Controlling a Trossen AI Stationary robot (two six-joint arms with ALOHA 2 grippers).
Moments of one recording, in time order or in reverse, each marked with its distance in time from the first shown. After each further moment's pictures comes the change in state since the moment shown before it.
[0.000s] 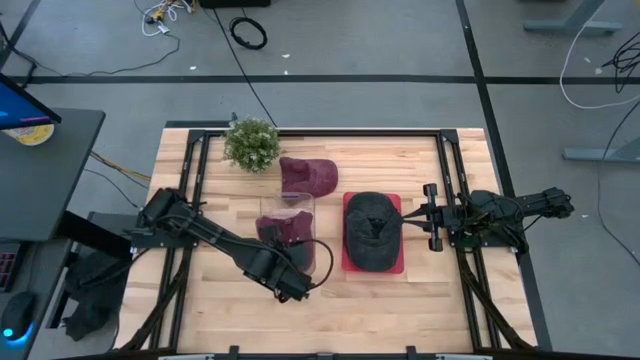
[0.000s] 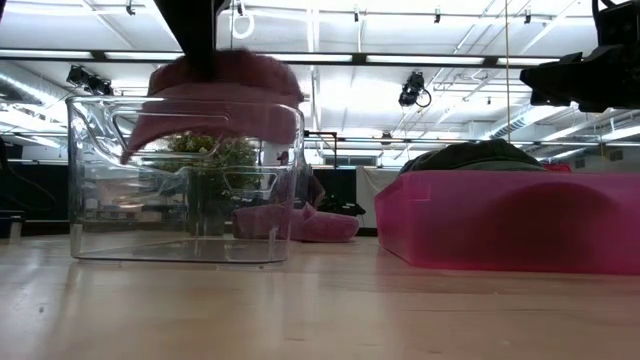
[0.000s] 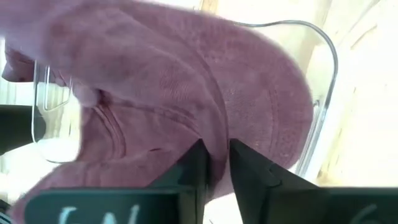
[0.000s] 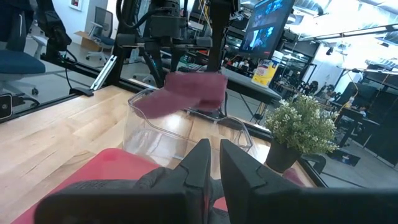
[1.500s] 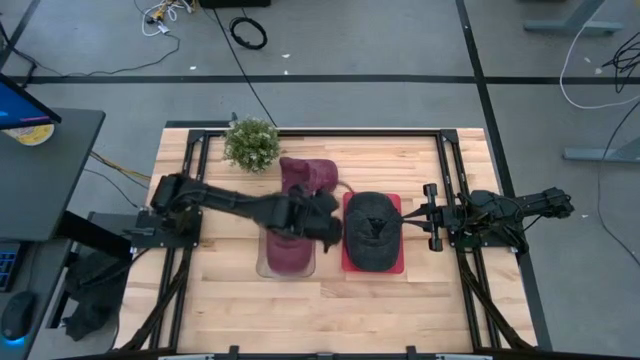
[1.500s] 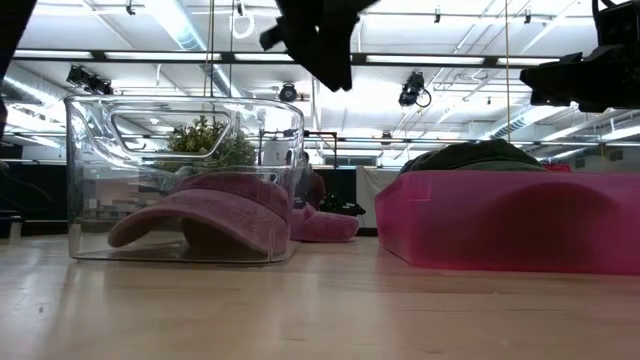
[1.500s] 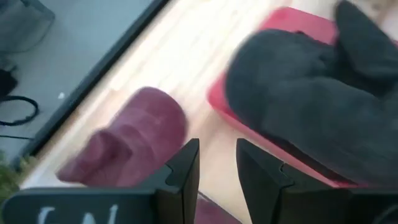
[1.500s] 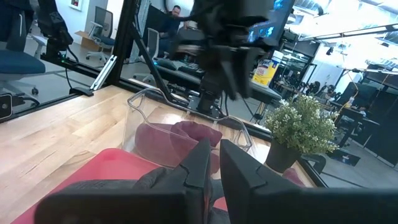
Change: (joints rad) left arm 0.291 -0.001 0.000 0.451 -0.297 0.119; right arm 0.000 0.000 0.000 0.000 0.000 0.000
